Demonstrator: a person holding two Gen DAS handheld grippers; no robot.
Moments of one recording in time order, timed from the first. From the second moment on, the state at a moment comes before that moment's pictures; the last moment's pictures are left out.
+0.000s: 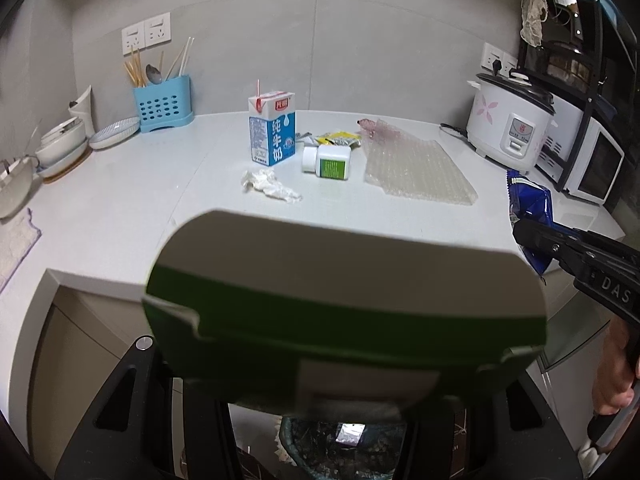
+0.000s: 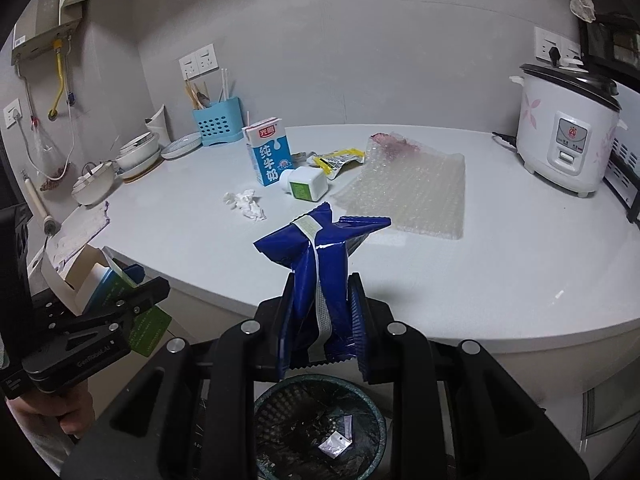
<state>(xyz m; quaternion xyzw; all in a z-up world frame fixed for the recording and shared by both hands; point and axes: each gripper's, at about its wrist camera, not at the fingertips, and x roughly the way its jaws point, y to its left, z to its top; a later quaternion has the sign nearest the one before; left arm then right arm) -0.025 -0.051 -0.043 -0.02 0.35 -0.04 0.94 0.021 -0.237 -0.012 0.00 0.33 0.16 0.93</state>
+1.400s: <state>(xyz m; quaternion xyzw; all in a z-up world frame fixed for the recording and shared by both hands) -0.078 -0.054 -0.298 -0.07 0.44 -0.07 0.89 -0.029 -0.211 -0.286 -0.02 0.45 0.12 0.89</state>
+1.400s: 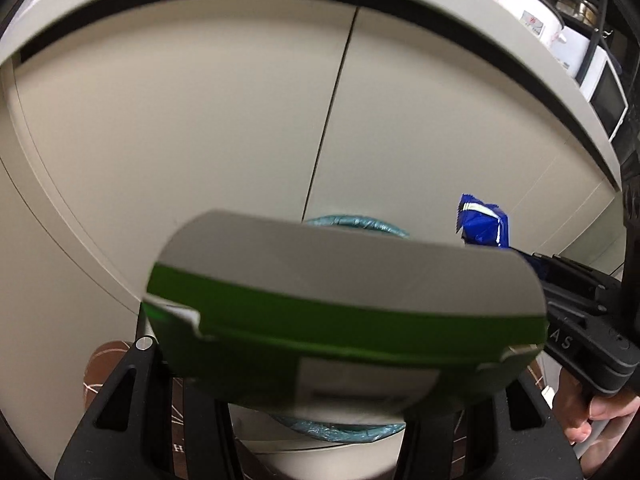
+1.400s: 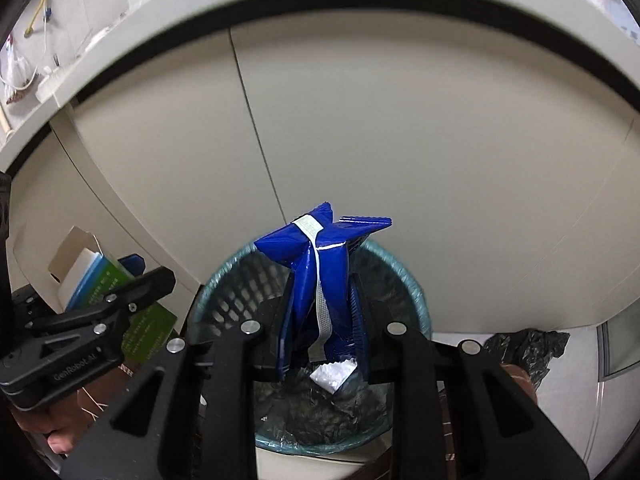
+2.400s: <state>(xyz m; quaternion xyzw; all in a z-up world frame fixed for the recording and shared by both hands) -0.058 -0.052 -0.349 -0.07 0.49 -0.06 0.87 -0.010 -0.225 -0.346 -0.01 0.50 0.11 0.86</state>
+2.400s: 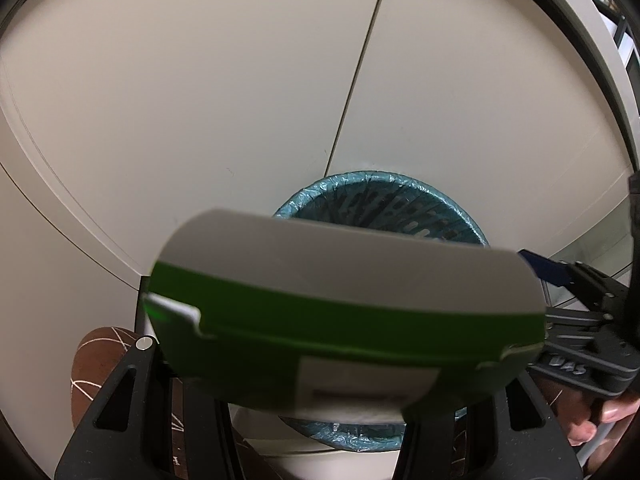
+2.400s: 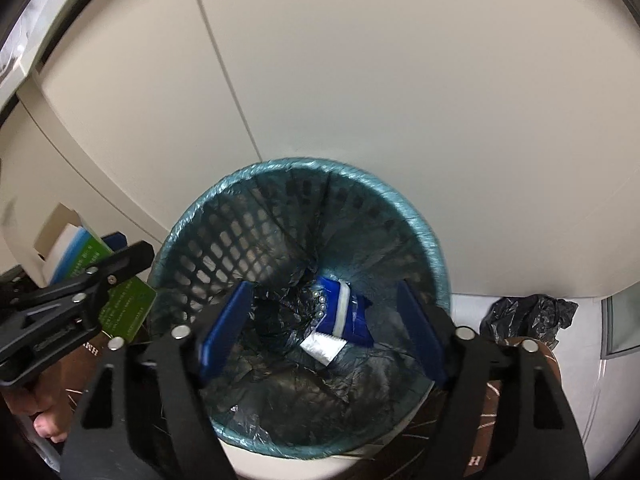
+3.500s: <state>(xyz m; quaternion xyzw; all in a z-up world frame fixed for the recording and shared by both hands) -0.036 -0.107 -0.353 -0.02 0.50 -0.08 0.86 -0.037 -0.295 -0.306 0.01 0.47 0.04 0.88</state>
